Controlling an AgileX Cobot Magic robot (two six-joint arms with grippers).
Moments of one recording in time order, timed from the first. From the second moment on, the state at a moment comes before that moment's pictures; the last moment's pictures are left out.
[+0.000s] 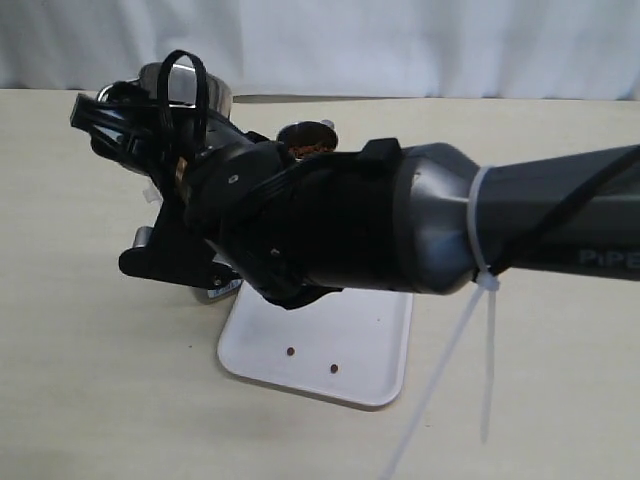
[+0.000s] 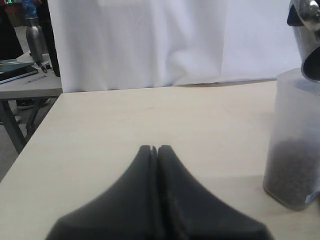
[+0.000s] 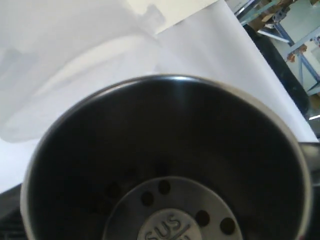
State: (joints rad) left arm -0.05 0.00 0.01 -0.04 0.25 0.11; right arm 1.18 1.89 -1.29 -1.74 0.54 -0.53
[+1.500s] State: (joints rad) left arm -0.05 0.00 0.01 -0.04 0.25 0.11; right arm 1.18 1.89 -1.33 -1.74 0.64 -0.16
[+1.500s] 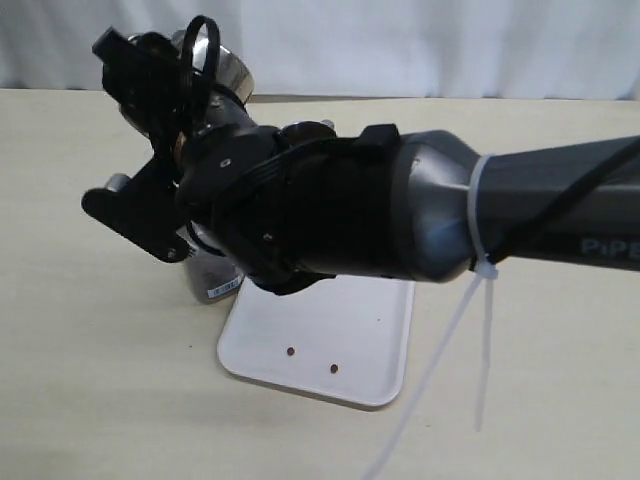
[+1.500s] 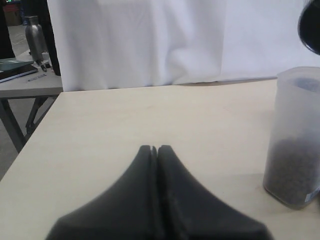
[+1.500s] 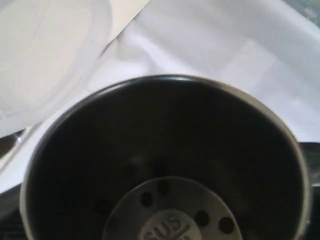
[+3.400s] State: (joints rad) left arm -0.05 0.00 0.01 -0.04 0.25 0.11; right arm 0.05 2.16 -0.76 -0.88 -0.94 0.34
